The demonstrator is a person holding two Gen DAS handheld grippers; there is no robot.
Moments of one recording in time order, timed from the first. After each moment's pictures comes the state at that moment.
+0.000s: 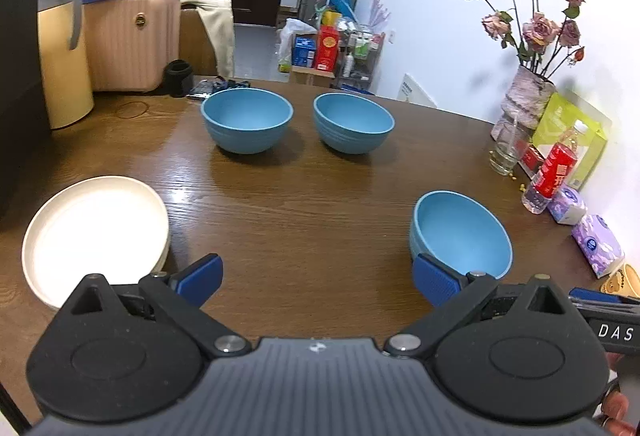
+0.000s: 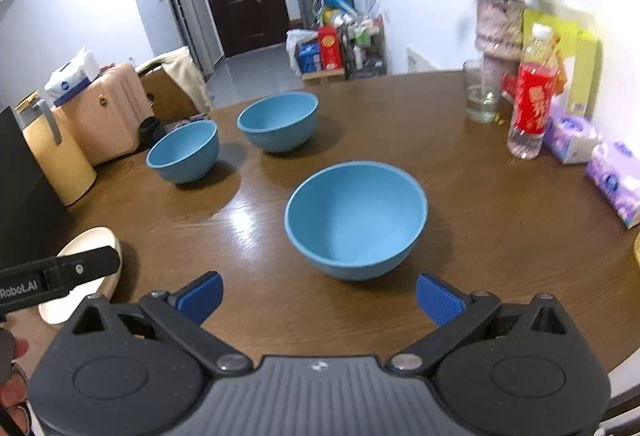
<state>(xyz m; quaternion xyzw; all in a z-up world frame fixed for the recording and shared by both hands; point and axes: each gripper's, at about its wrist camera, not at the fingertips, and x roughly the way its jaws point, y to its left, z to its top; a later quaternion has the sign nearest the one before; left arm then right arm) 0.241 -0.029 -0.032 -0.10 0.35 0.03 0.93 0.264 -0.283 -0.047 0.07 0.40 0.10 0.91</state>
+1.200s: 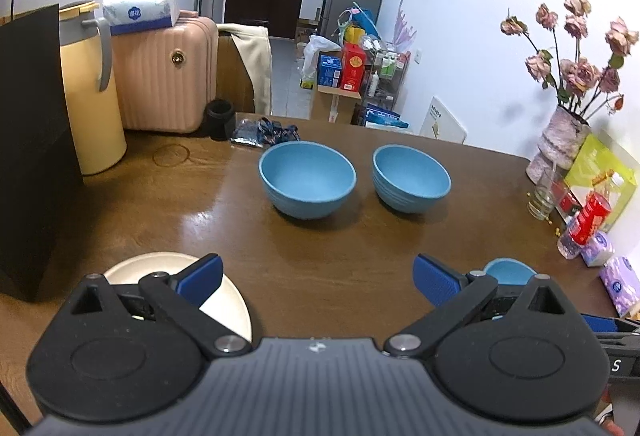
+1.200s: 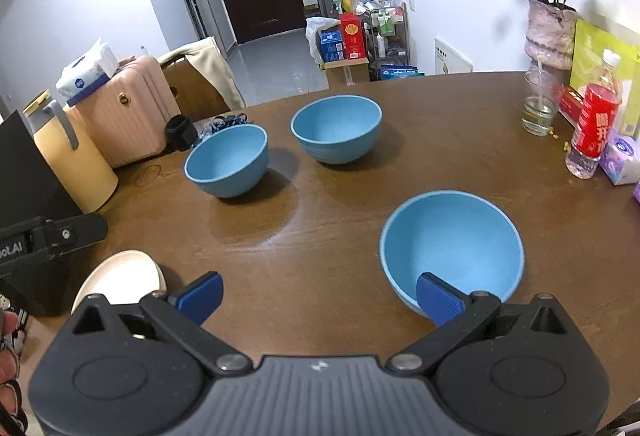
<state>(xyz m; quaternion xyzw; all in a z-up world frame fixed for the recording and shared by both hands) 0.297 0.068 0.016 -0.10 0.34 0.05 0.93 0.319 -0.188 -0.016 0.07 0.41 0.12 0.90</state>
